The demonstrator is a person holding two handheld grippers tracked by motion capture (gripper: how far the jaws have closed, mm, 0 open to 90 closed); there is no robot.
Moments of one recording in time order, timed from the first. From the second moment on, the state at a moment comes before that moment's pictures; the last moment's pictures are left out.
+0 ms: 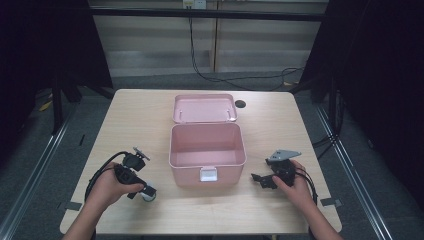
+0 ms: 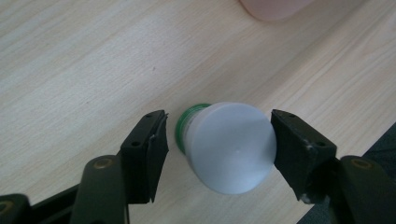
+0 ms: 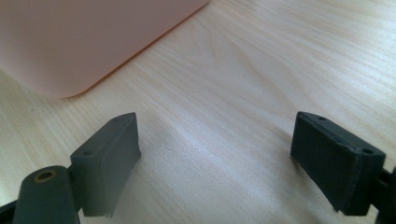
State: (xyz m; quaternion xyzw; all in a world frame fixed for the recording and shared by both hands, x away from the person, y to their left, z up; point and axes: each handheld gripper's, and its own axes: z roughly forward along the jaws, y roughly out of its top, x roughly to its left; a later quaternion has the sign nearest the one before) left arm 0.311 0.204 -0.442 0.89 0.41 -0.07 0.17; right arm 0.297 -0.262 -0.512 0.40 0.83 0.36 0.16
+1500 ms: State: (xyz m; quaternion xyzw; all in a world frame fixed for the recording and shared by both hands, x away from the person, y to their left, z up) left arm 0.338 0.204 -0.369 0.89 0.41 -0.07 0.16; right arm 0.297 -0.262 -0.512 0.40 0.83 0.36 0.16
